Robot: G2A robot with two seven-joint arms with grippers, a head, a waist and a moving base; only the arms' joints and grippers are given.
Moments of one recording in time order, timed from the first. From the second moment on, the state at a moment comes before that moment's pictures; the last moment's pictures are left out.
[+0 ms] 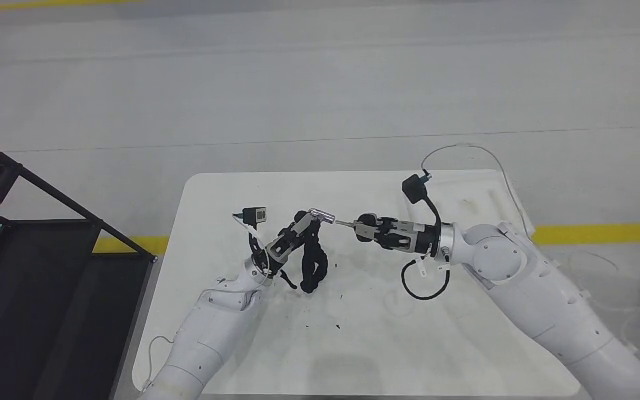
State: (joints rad) left arm 1.11 -1.28 -1.07 -1.03 -0.41 -0.99 -0.57; right arm -0.87 -0.97 0.82 -1.44 0.05 -0.62 0.61
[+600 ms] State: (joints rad) left arm 1.11 -1.28 -1.07 -1.03 -0.41 -0.99 -0.57; right arm -0.88 -0.99 0.85 -1.42 0.04 -0.63 0.63
